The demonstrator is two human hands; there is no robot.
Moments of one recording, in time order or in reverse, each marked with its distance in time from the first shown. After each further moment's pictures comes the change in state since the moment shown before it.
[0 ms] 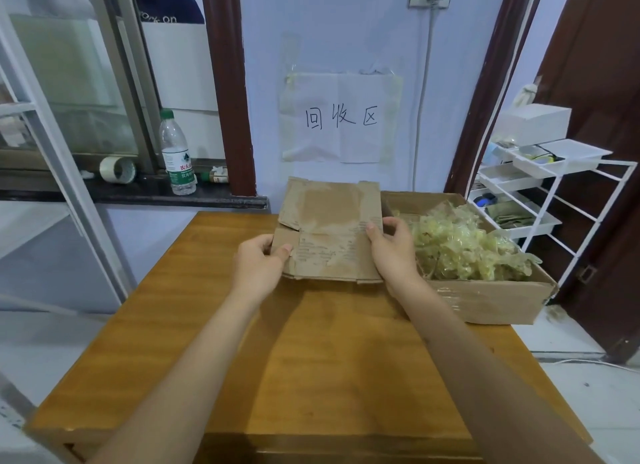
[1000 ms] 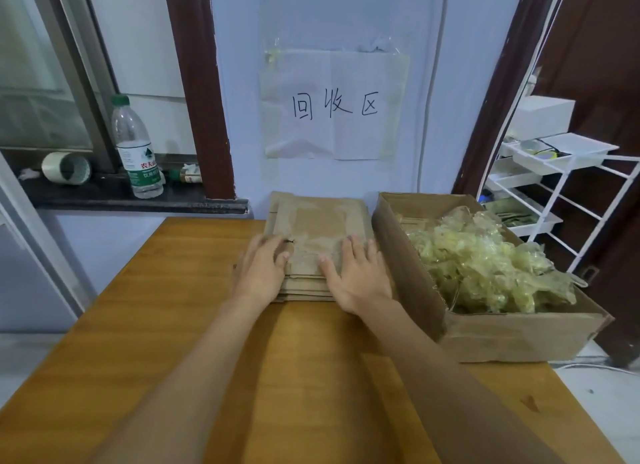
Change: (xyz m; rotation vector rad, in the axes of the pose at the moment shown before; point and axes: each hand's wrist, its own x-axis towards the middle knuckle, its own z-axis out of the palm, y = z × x) left_hand 0.105 -0.056 0.056 0.634 -0.098 0.121; right_hand 0.069 0.070 0.058 -1.057 -0.309 -0.219
